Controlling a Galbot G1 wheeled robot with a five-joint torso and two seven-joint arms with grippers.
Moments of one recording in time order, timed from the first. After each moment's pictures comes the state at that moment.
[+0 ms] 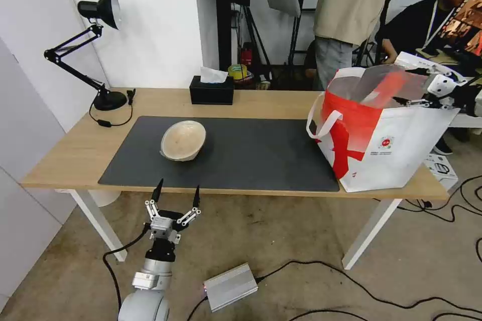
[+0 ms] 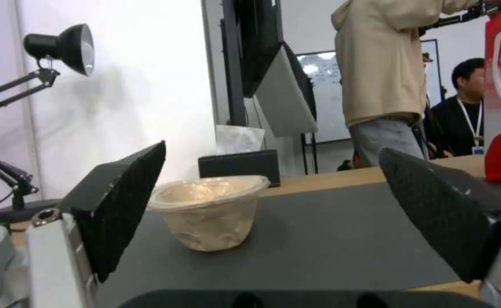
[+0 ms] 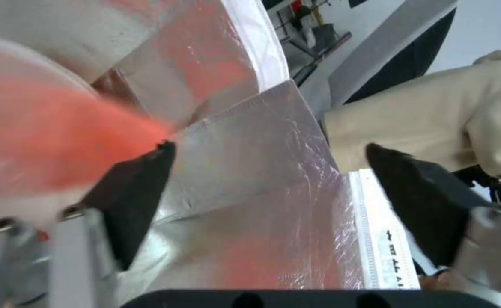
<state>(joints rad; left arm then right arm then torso) 1.51 -1.43 -0.47 -1.85 0.01 -0.58 0.02 -0.51 0.30 0.19 1.52 0.23 0.02 -0.56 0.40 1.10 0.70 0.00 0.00</state>
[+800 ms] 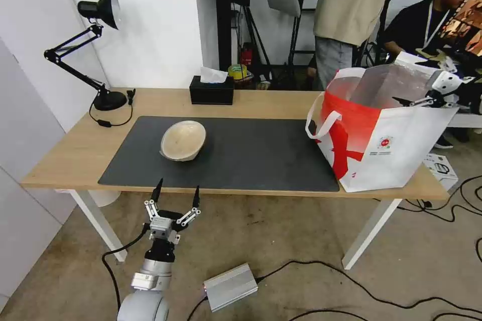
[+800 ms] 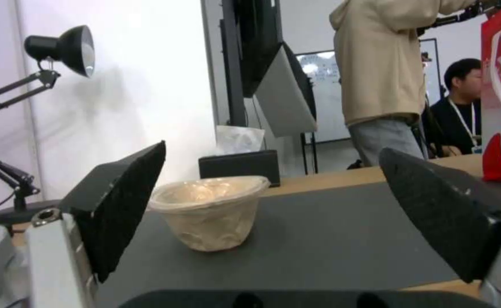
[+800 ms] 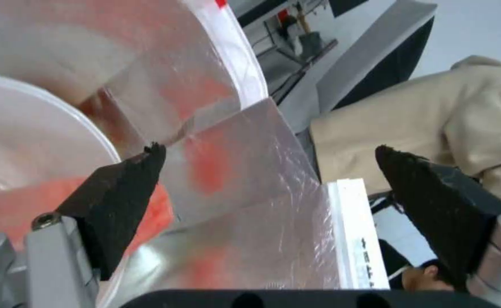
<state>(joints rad) 1.52 -1.43 -0.47 -1.86 0.01 -0.58 0.02 -0.57 0.28 0.25 1.57 0.28 0.01 -0.52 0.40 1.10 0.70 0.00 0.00</state>
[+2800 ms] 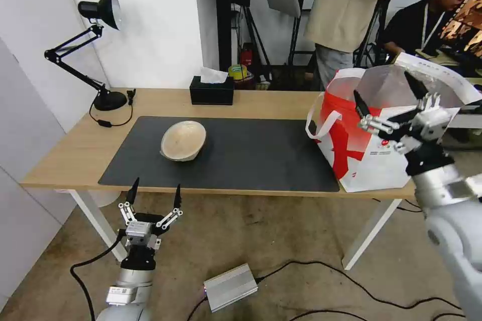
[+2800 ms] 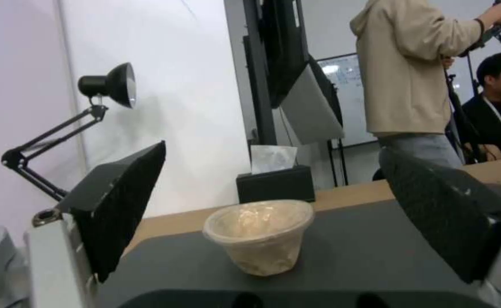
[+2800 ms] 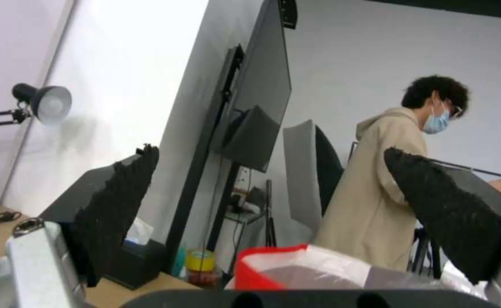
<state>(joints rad) 1.63 -1.45 -0.57 -2.02 0.05 -0.56 0.02 -1.32 0.97 0.72 2.21 0.40 0.14 -0.05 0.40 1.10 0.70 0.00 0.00</state>
